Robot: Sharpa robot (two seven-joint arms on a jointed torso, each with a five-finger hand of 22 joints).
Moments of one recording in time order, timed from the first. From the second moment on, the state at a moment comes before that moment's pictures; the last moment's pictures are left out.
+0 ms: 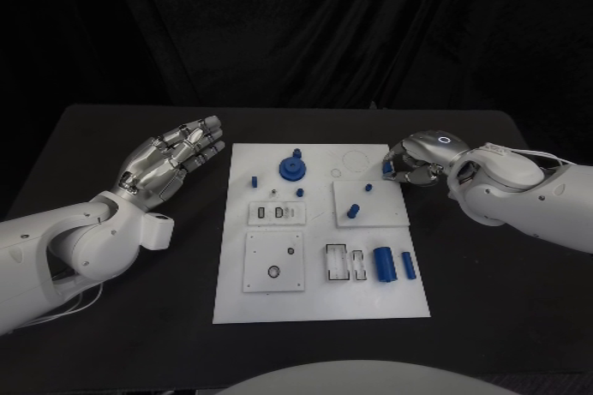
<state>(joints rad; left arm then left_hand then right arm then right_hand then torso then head) 1.28 -1.02 -0.21 1.61 -0.01 0.01 0.68 1.52 0.23 -0.12 0.27 0.66 0.43 0.10 0.19 0.06 0.21 0.10 0.38 0.05 0.19 0.11 0.19 0.04 0.17 0.08 0.22 0.04 0.02 1.33 -0.99 -0.25 1.45 -1.64 -0.43 -0.10 1.38 -0.09 0.11 0.28 0.18 0.88 0.08 0.11 0.26 1.47 -0.01 1.57 1.31 1.47 -0.06 1.57 1.31 0.01 1.47 0.05 1.51 1.31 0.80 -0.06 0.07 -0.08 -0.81</state>
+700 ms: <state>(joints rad) 1.27 -1.02 -0.21 1.60 -0.01 0.02 0.68 1.52 0.23 -0.12 0.27 0.66 0.43 0.10 0.19 0.06 0.21 0.10 0.38 0.05 0.19 0.11 0.19 0.04 0.17 0.08 0.22 0.04 0.02 1.33 -1.01 -0.25 1.47 -1.64 -0.49 -0.09 1.43 -0.06 0.11 0.24 0.27 0.95 0.06 0.25 0.40 1.46 -0.01 1.57 1.31 1.47 -0.06 1.57 1.31 0.01 1.47 0.05 1.51 1.31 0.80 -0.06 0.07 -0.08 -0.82</state>
